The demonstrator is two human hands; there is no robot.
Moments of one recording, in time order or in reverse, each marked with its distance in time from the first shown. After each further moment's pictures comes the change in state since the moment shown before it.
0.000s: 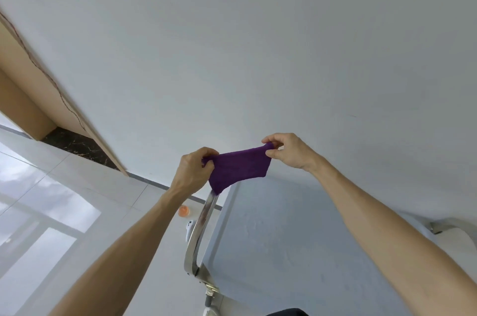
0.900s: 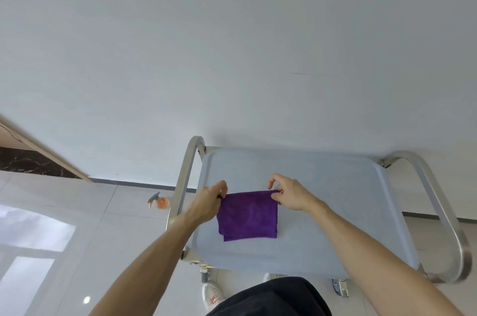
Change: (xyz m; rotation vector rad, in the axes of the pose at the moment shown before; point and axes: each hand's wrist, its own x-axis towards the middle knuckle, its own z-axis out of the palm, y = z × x) left_hand -0.065 -0.035 0.116 0.245 -0.593 0.144; right_hand -0.137 0.130 0.068 -0.021 -0.067 0.396
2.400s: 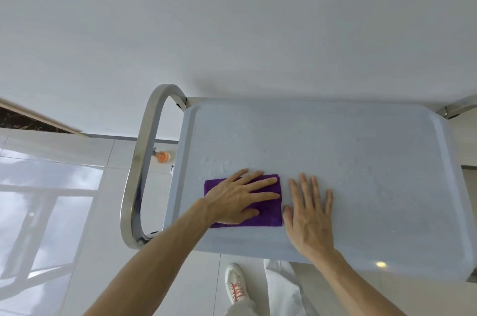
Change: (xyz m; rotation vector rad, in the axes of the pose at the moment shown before) left_hand 0.072 -0.029 0.139 0.645 -0.384 0.611; right_hand 0.004 0.147 0.130 -0.592 0.383 0.061
